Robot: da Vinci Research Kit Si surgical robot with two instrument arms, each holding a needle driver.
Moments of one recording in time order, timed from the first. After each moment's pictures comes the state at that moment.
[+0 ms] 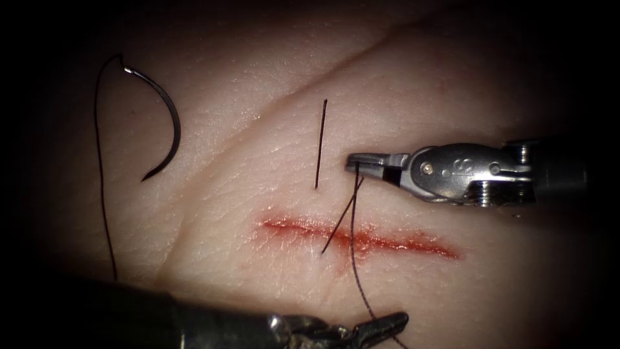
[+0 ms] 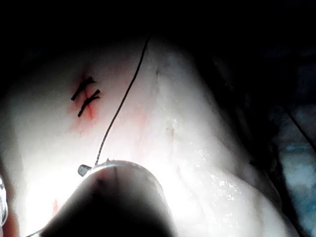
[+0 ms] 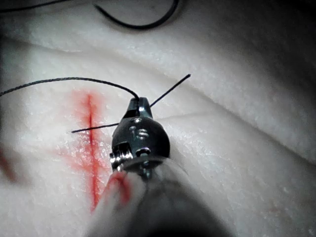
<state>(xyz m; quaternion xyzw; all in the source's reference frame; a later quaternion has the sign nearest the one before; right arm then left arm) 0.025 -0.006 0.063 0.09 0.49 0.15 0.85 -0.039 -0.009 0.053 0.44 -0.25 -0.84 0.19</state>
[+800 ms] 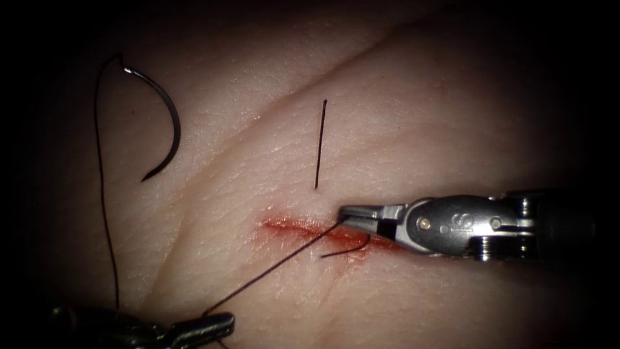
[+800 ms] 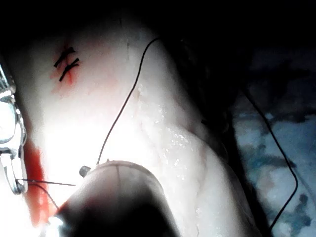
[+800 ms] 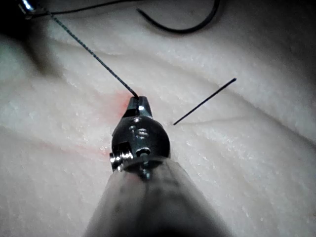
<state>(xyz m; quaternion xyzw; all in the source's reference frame) 0.026 -0.011 0.059 0.08 0.51 0.14 0.84 -0.025 -0.009 0.049 0.42 -0.23 -0.86 0.19</state>
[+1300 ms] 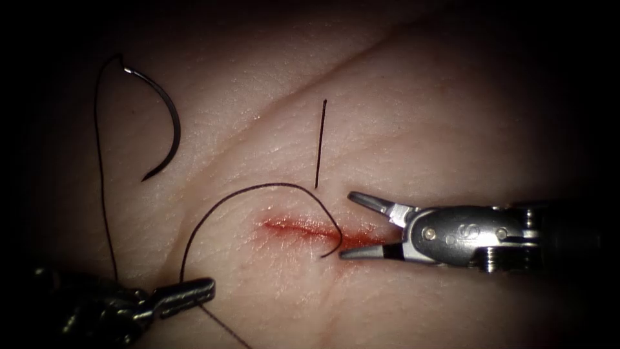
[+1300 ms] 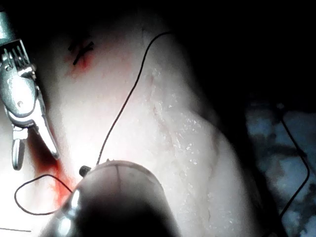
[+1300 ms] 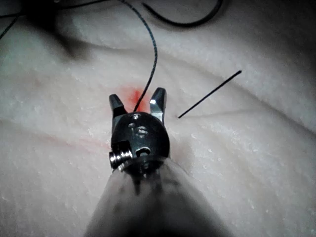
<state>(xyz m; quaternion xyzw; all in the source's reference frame) 0.025 -0.011 0.058 0.06 0.54 0.16 0.82 -0.024 -0.007 0.050 0.41 -0.24 -0.86 0.17</state>
